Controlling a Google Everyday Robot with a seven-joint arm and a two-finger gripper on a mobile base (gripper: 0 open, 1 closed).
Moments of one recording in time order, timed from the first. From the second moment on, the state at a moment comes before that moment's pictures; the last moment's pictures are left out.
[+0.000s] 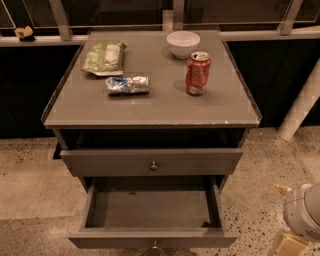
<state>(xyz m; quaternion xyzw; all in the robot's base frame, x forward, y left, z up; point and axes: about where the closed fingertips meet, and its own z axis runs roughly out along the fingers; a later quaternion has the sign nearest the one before) 0.322 -0.274 0.712 -0.54 0.83 0.03 0.14</state>
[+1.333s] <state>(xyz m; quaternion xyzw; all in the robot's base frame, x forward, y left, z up) 0.257 -0.255 0.566 -0.56 0.80 0.15 0.14</state>
